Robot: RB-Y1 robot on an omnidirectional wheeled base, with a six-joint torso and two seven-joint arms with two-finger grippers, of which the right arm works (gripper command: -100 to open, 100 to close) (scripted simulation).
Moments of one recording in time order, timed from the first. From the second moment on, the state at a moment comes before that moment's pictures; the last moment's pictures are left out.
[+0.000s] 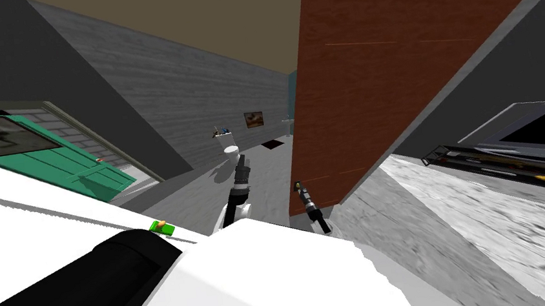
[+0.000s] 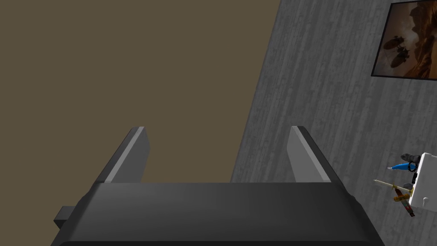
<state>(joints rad) -0.17 -0.06 0.26 -0.62 0.07 -0.82 -0.14</state>
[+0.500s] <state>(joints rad) -0.17 -0.06 0.25 -0.62 0.07 -0.82 -0.14</state>
